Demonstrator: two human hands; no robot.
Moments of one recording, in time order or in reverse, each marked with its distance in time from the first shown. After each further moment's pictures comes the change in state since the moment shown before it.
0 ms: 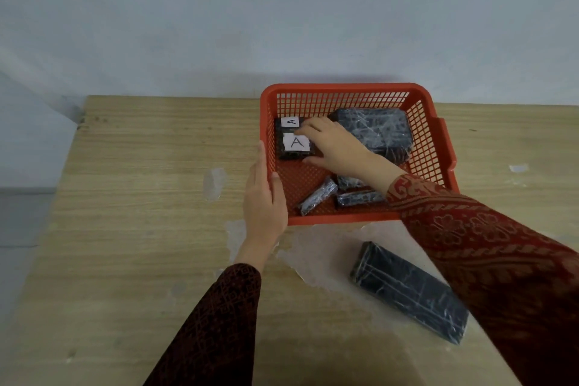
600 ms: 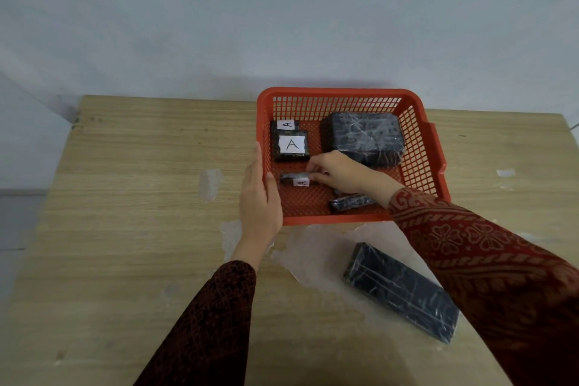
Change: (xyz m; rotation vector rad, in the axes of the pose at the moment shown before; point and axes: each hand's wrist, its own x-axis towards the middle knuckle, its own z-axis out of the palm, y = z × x) left_hand 0.000 -0.002 -0.001 -0.016 0.021 -0.013; right_hand -0.026 0.004 0.014 0.281 -0.268 0.159
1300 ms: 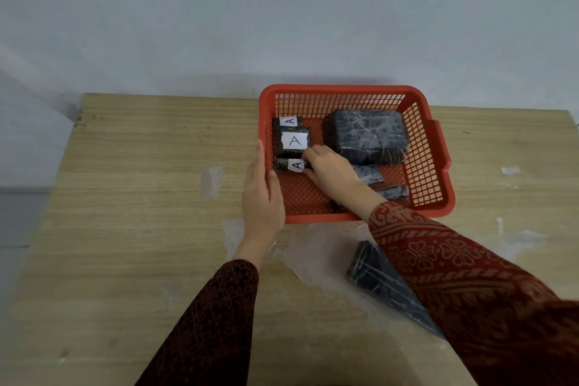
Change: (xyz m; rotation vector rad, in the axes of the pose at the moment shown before) left_hand 0.000 -0.002 0.002 0.002 0.007 -0.006; right_hand 0.005 -0.027 0.023 -0.223 0.279 0.098
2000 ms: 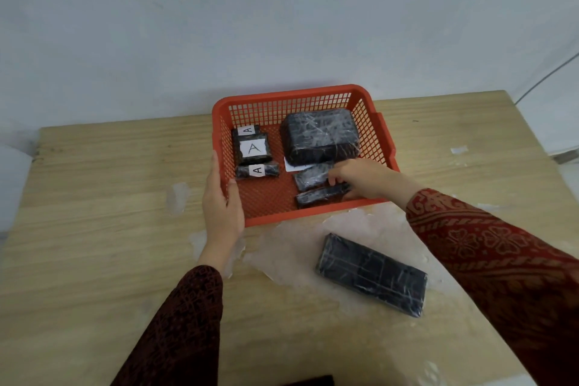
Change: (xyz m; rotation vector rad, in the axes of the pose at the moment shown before) left_hand -0.001 -0.002 0.001 -0.080 -0.033 -0.021; right_hand -0.082 0.104 -0.048 -0.148 -0.309 -0.078
